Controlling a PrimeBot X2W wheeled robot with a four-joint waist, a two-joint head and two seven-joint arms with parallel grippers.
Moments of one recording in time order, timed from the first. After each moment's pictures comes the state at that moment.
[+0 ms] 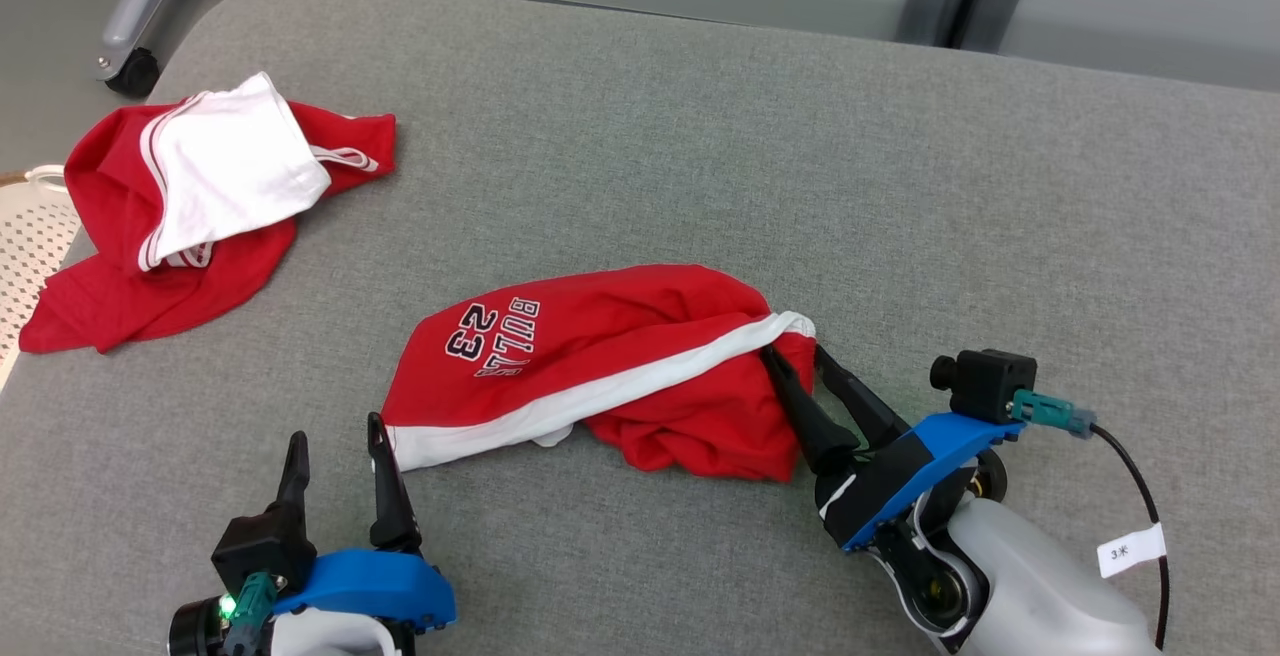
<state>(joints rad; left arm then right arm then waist) -0.09 0.05 -0.11 0.35 -0.30 0.16 -0.26 -0.51 -0.19 0.67 0.61 1.04 0.13 -0.24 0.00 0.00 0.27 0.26</state>
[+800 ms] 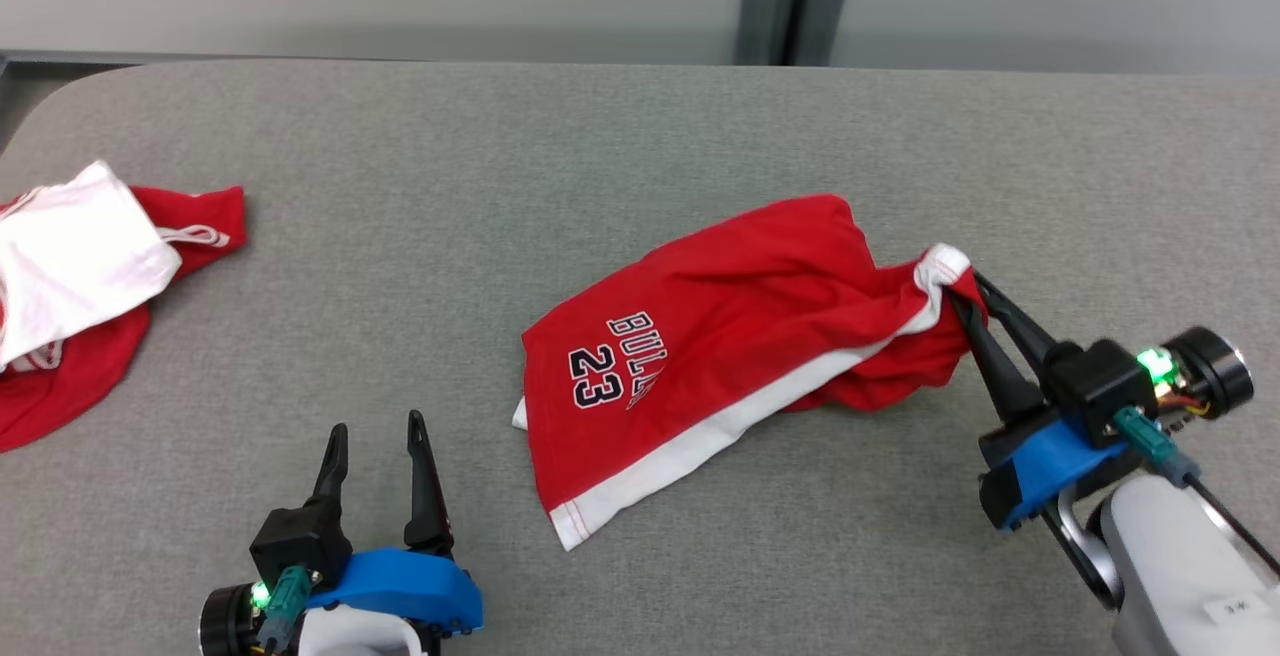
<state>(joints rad) -0.10 0.05 -0.18 0.36 -0.29 0.14 -0.26 -0.41 -0.31 0.27 0.37 0.03 0.13 -0.26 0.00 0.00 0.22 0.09</state>
